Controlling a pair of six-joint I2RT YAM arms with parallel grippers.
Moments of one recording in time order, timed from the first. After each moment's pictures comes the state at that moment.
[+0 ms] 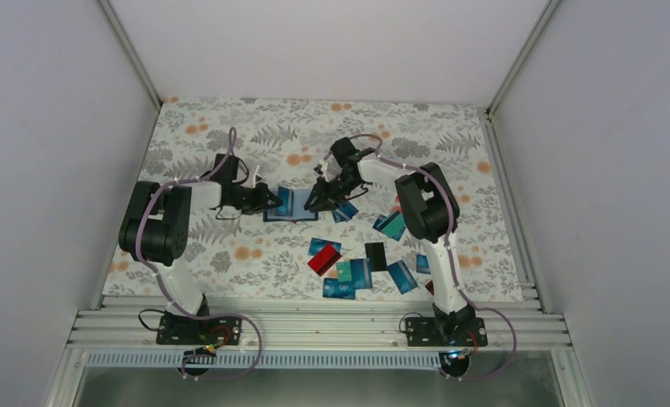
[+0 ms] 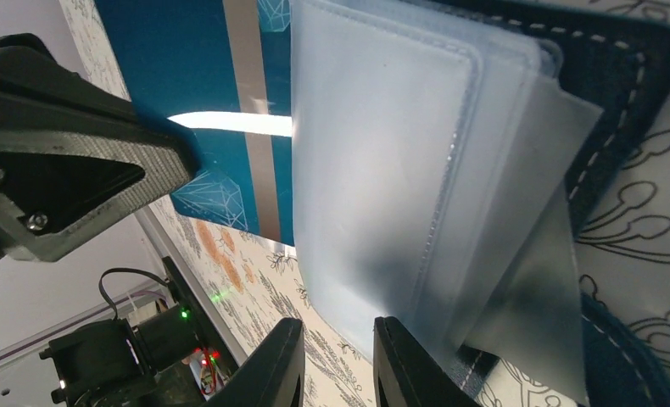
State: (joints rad) left arm -0.15 1.80 0.89 -0.16 0.78 -0.36; right arm 0.54 2.27 1.63 -0.68 -0.87 0.44
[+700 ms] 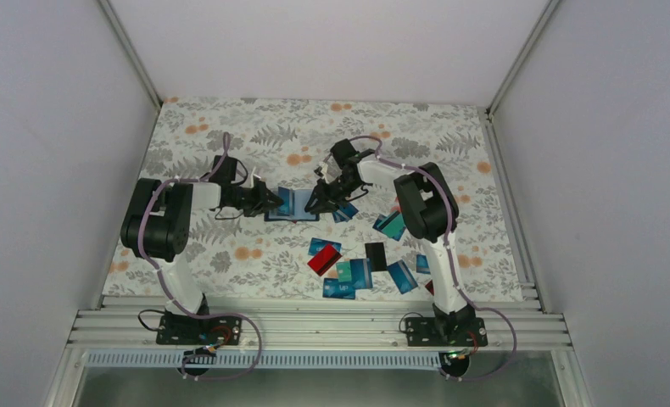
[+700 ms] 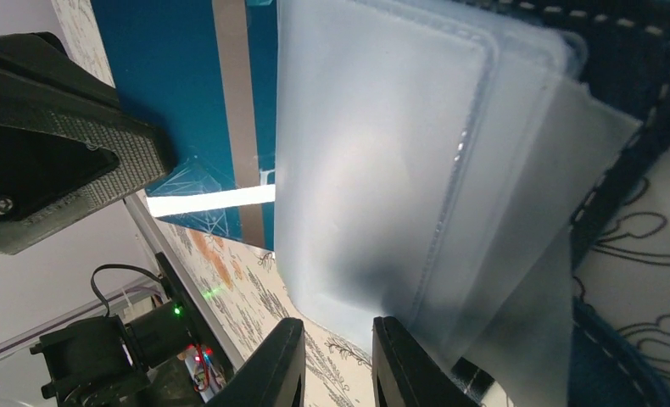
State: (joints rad) left arm -0.12 1.85 0.87 -0.08 0.88 -0.57; right arm 0.54 2.27 1.62 -0.68 -0.87 0.42
